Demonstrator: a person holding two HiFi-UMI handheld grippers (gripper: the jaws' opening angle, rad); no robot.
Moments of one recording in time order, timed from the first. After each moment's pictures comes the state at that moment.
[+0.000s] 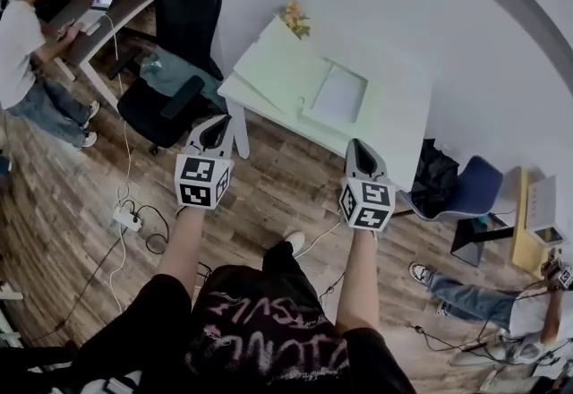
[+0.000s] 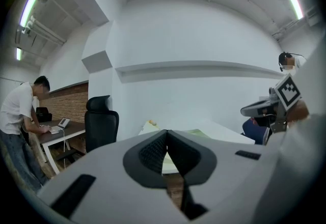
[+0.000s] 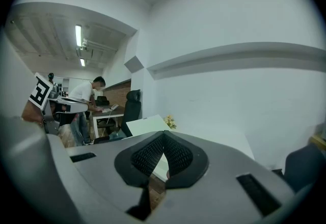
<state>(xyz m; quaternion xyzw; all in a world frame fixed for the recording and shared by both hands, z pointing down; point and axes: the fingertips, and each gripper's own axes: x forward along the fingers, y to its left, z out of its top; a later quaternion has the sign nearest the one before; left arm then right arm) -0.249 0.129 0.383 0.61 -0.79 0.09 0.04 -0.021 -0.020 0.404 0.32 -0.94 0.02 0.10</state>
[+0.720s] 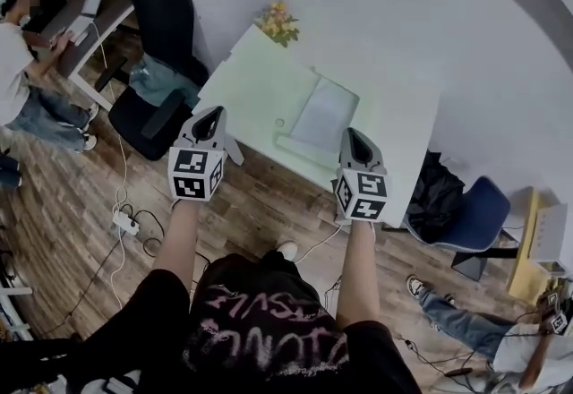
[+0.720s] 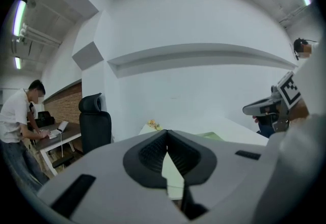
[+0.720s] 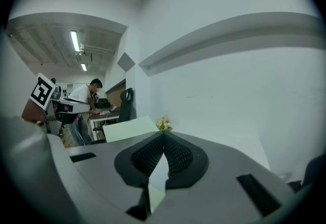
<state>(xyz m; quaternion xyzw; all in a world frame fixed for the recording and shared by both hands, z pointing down) -0.286 -0.035 0.385 0.58 -0.80 0.12 0.05 -0.065 -0.193 0.419 0.28 -0.95 0.05 0.10</state>
